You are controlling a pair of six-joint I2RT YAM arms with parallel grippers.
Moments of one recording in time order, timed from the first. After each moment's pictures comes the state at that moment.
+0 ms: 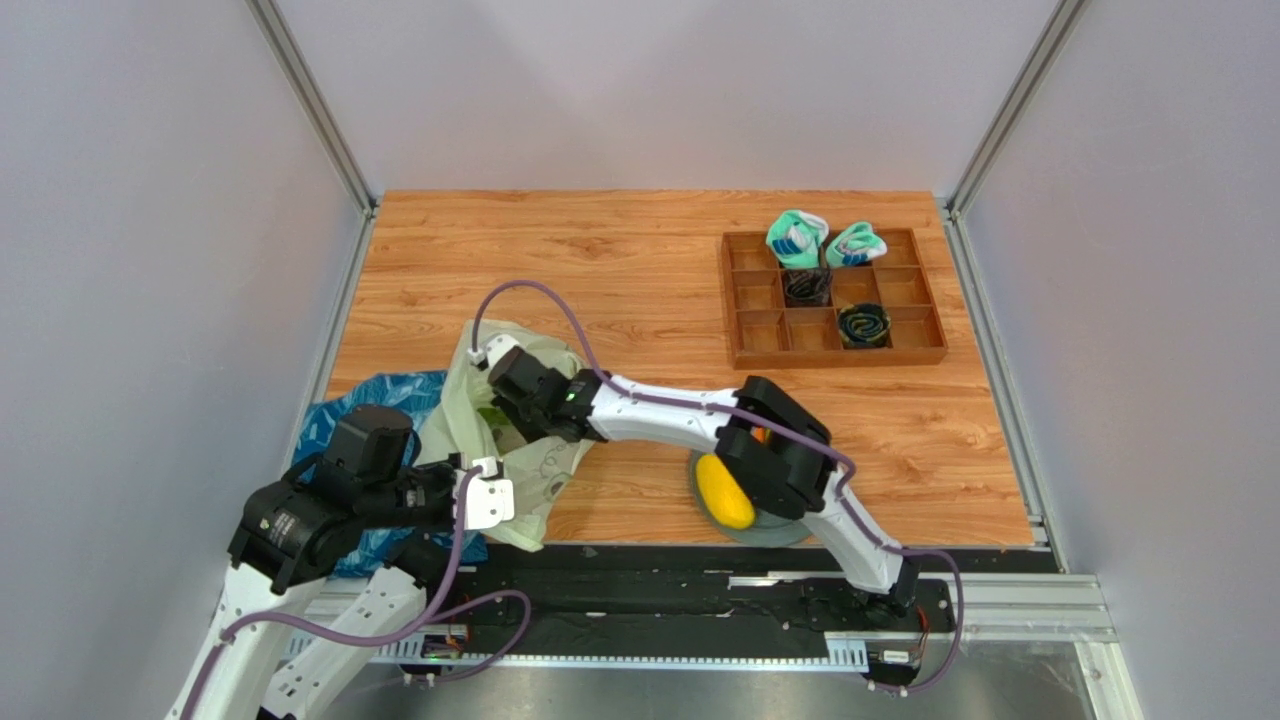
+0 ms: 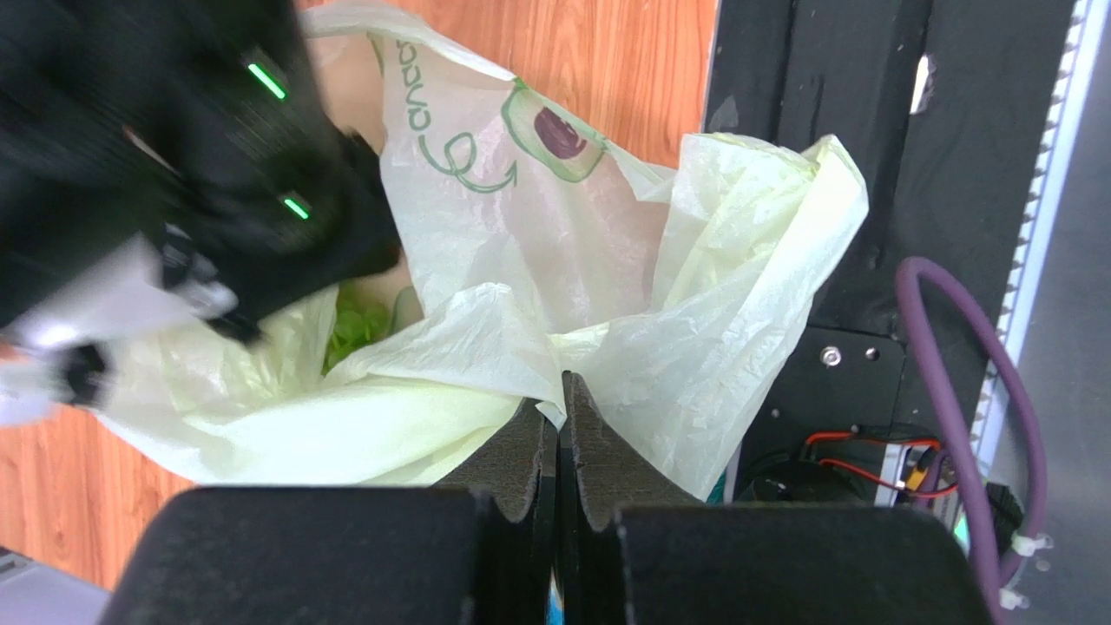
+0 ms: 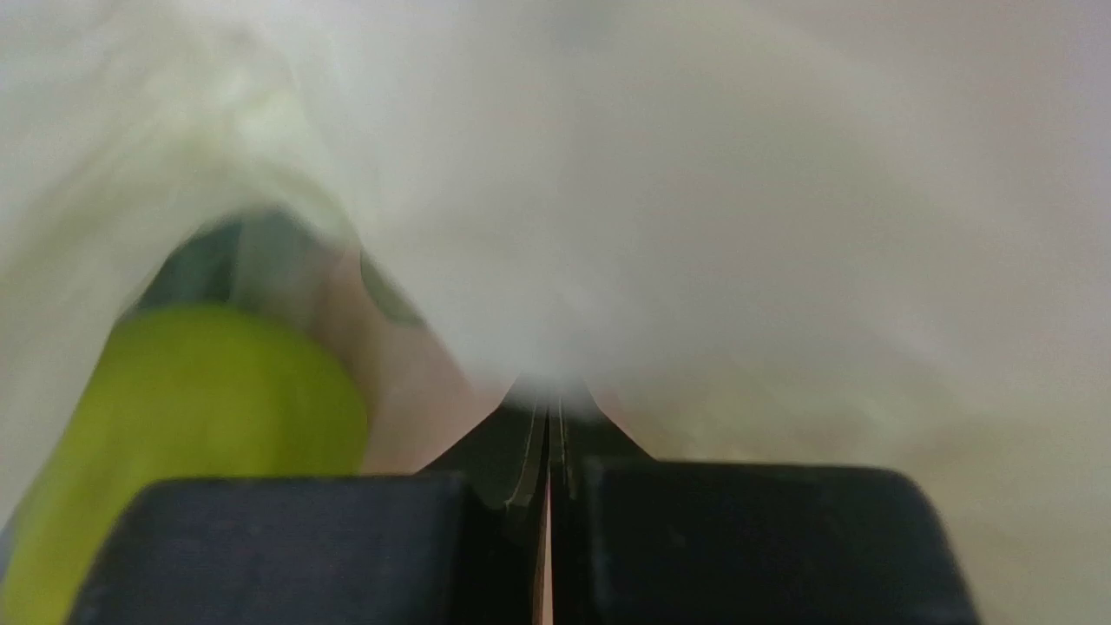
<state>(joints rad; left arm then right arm) -0.47 0.51 0.97 -1.35 0.46 0.96 1.13 2.27 1.79 -0.33 0.19 0.24</state>
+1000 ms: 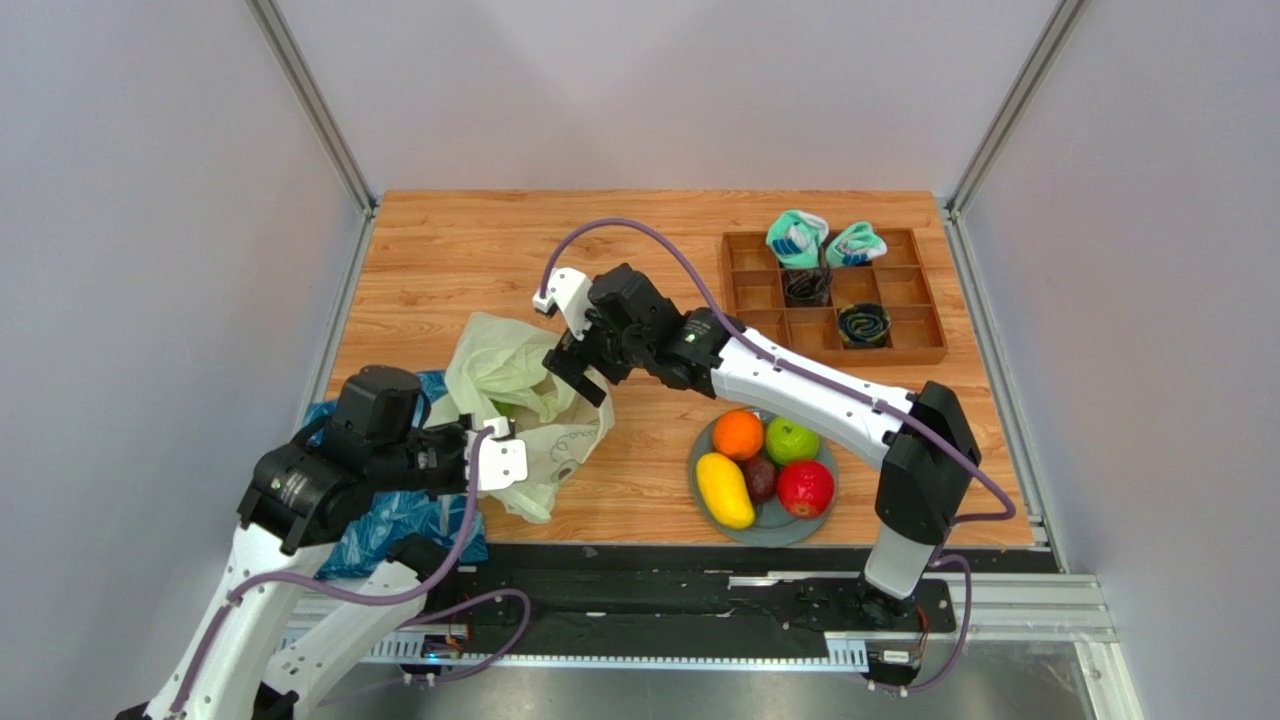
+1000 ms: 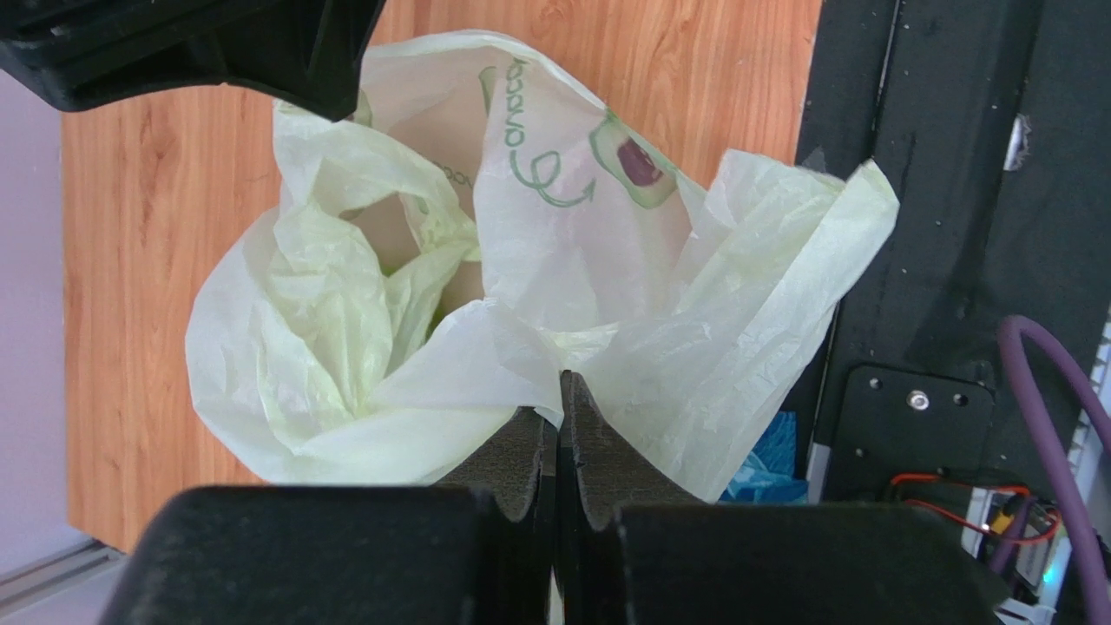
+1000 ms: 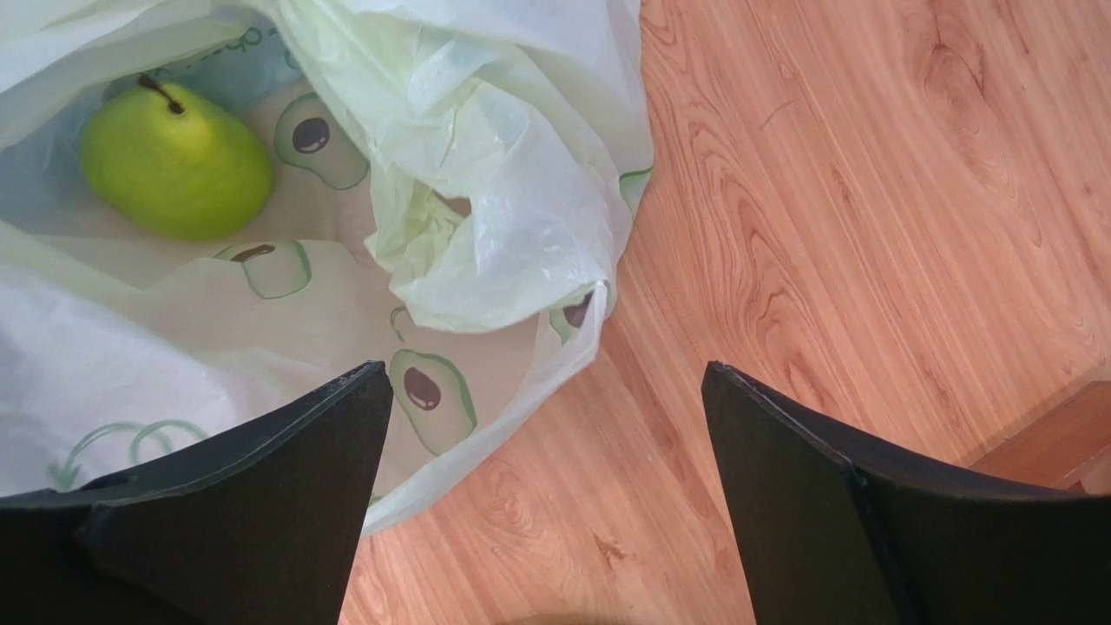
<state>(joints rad) -0.47 0.66 1.06 -1.24 0.44 0.97 0.96 1.74 1.54 -0.45 0.01 -0.18</state>
